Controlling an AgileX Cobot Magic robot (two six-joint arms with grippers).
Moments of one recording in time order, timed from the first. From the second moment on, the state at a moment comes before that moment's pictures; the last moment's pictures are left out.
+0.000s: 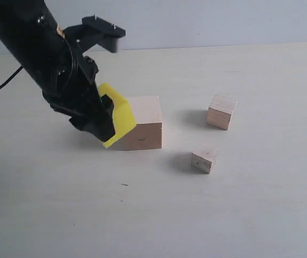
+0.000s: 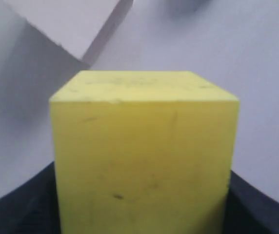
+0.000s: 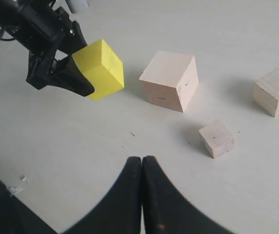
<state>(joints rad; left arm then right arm) -0.63 1.67 -1.31 -0.20 1.08 0.40 0.17 0.59 -0.71 0.65 1.01 -0.39</state>
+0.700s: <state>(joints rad) -0.63 1.99 -1.77 -0.15 1.22 1.00 0.17 0.59 -0.71 0.65 1.04 -0.39</state>
